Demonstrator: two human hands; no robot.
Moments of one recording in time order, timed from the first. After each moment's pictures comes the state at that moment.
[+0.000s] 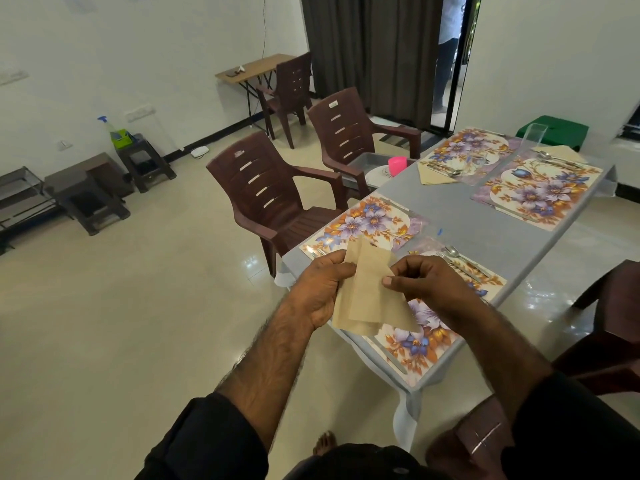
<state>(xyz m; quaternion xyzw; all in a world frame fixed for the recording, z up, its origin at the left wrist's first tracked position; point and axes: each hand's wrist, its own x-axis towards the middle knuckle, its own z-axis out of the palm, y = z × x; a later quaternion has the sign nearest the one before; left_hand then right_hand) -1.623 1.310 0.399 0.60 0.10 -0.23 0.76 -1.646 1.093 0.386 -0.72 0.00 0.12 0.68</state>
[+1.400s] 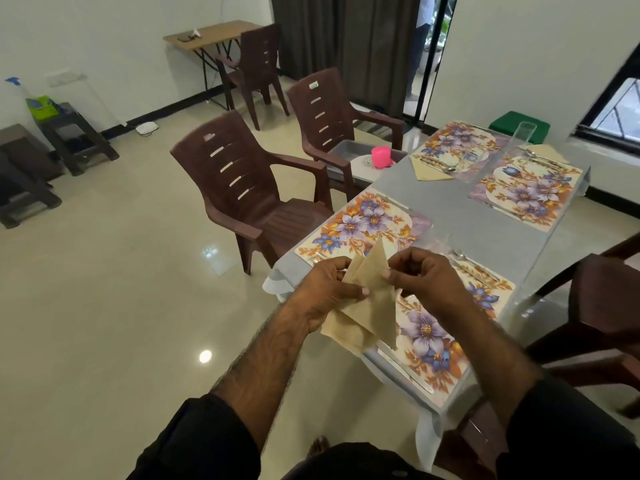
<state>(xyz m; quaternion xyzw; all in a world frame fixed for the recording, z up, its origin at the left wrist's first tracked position) -1.522 1.402 0.360 0.69 0.00 -0.31 0.66 -1.568 1.184 0.370 -0.77 0.08 0.02 0.63</state>
